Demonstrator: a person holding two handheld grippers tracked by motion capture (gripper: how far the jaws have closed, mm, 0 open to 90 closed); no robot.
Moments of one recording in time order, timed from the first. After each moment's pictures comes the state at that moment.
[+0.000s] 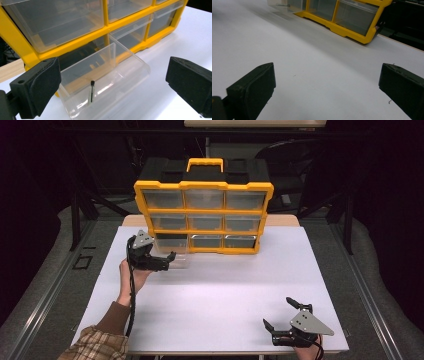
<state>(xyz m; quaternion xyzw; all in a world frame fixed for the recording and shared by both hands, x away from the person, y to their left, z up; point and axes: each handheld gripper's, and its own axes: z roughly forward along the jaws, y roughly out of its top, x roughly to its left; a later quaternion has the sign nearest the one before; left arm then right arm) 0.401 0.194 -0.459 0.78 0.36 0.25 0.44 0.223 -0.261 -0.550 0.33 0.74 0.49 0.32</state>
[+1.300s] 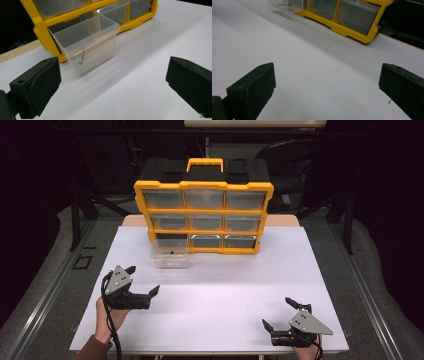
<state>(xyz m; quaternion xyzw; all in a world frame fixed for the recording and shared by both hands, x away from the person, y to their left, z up) 0.298 0.233 -0.479 0.78 0.35 0.26 0.45 0.223 -0.260 -0.551 0.32 0.74 0.49 0.32</state>
